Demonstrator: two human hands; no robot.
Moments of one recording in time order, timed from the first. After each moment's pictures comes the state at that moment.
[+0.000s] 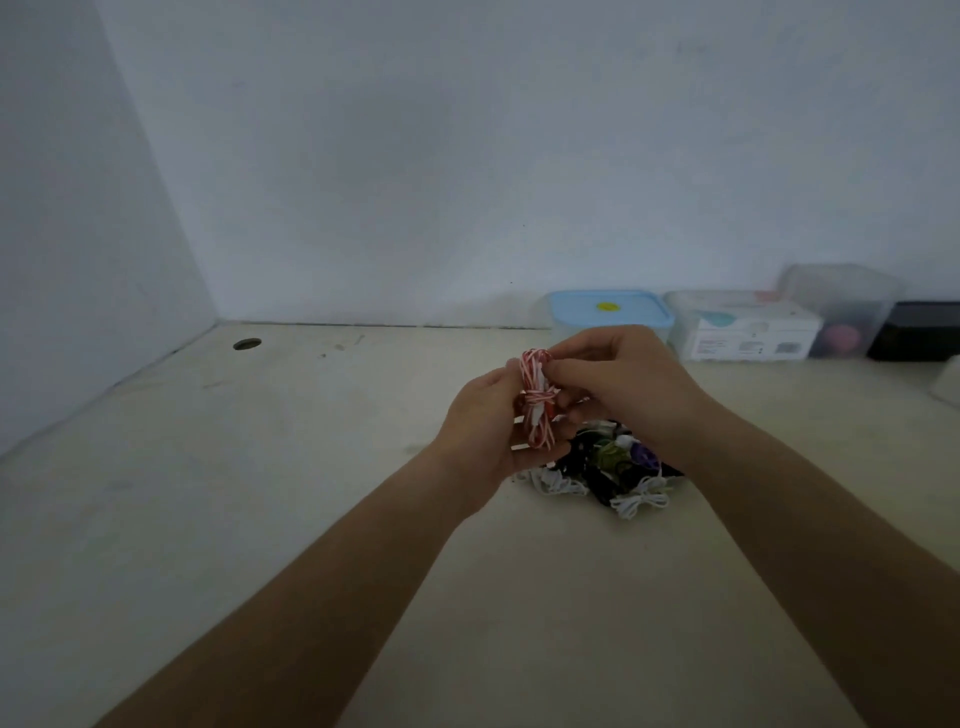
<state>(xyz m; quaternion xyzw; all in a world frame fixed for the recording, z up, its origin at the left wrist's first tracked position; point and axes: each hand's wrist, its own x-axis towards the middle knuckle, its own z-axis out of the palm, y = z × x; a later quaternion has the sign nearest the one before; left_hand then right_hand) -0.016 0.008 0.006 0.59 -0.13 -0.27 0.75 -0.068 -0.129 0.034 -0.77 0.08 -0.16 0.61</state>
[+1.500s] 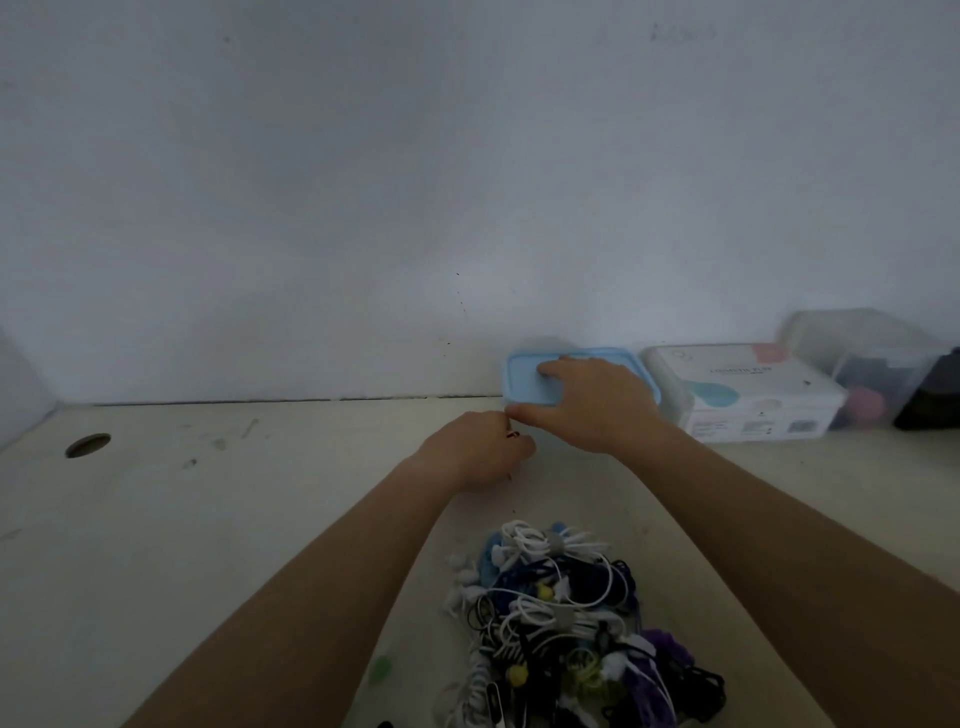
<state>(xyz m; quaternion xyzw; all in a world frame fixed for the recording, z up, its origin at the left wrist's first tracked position) 0.188 -0.136 -0.026 0.91 -0.35 -0.14 0.19 0.113 -0.280 -0.002 -0.97 0.14 -0.16 0.09</state>
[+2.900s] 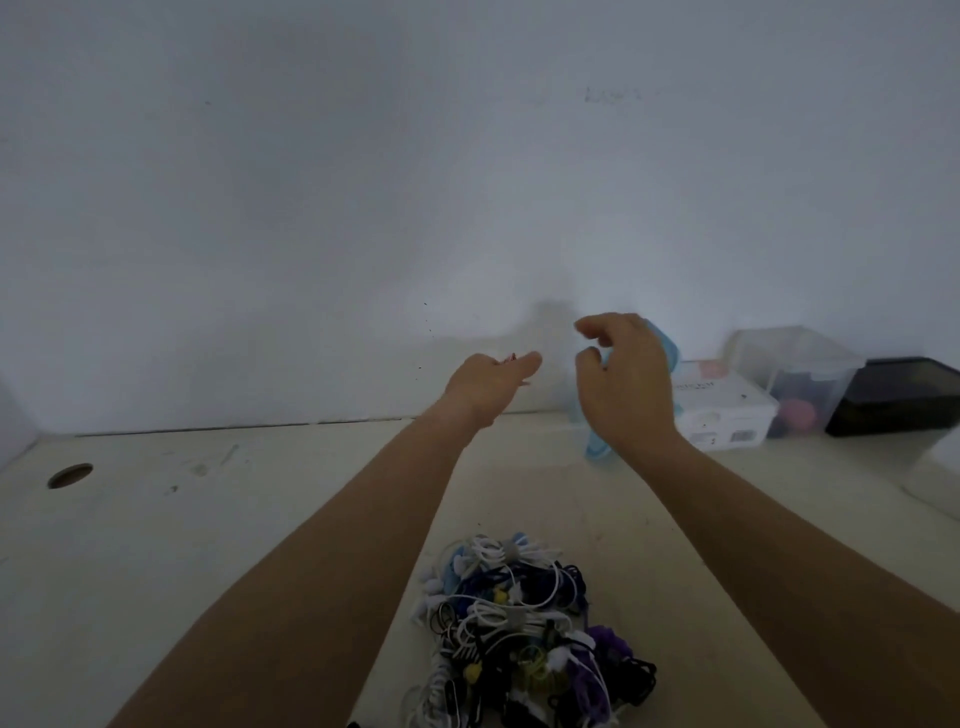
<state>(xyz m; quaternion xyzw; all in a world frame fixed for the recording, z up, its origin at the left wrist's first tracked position) 0.168 -0.183 0.045 0.82 -0.23 -0.16 0.49 0.066 -0.295 0.036 -0.82 0.19 -0.46 0.29</state>
